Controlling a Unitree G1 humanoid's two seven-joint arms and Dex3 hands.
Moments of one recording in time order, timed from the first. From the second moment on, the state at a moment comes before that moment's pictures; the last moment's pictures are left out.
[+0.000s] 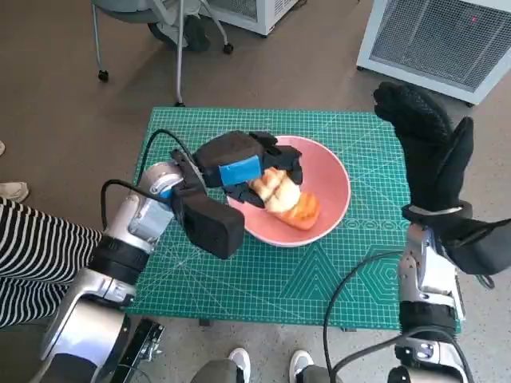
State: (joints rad) left arm -0.86 0.40 -0.35 0.61 0.46 -0.52 -0.36; right arm -0.60 -0.16 -0.20 0.46 0.31 -0.56 0.41
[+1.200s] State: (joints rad) left arm -0.78 0.32 -0.04 0.40 -0.14 -0.37 -0.60; right arm -0.60 -0.16 -0.18 0.34 0.31 -0.50 0.38
